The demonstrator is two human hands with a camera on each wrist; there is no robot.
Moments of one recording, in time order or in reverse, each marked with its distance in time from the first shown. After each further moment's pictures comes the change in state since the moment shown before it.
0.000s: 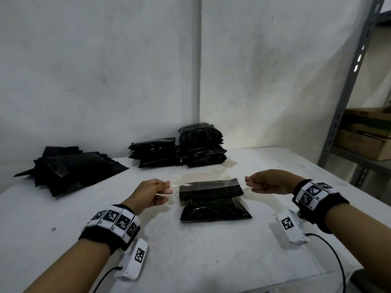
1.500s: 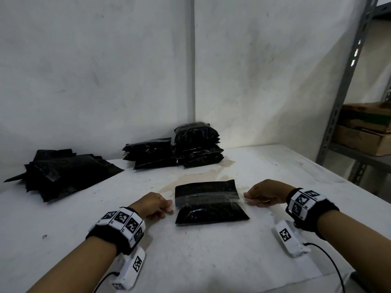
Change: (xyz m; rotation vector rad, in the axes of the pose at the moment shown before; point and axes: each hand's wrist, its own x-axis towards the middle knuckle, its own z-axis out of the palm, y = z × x) left_hand 0.019 -0.017 0.015 0.457 -0.085 -0.161; right_hand 0.014 0.029 -0.002 -0.386 0.068 0.094
